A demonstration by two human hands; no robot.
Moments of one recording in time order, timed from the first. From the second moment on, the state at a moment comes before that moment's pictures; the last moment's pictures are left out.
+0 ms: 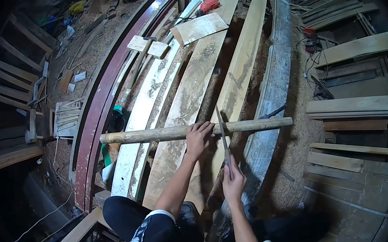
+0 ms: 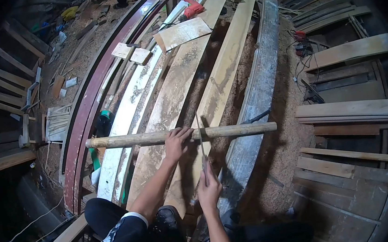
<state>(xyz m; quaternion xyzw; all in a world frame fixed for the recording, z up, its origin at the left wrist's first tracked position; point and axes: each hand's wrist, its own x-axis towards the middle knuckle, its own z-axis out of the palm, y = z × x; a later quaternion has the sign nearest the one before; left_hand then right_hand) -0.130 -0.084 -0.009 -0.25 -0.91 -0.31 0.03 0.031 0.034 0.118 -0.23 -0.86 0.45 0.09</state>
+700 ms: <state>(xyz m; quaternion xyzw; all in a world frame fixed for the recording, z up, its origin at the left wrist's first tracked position) -0.127 -0.070 -0.014 -0.27 -0.93 -0.25 0.02 0.042 0.054 0.118 -0.22 -0.85 0.47 0.06</state>
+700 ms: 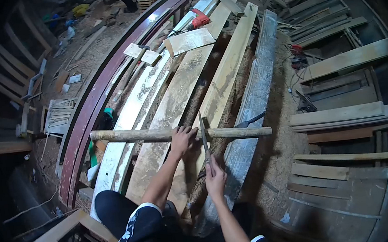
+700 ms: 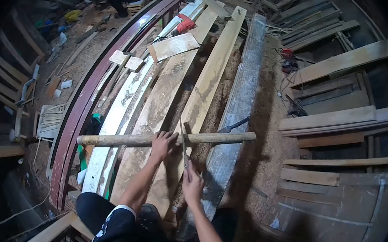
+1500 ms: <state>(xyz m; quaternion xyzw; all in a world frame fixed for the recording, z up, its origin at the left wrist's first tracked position) 0.070 0.034 -0.004 -0.08 -0.95 -0.31 0.03 0.190 0.176 0.122 -0.12 -0.86 0.50 -0.04</state>
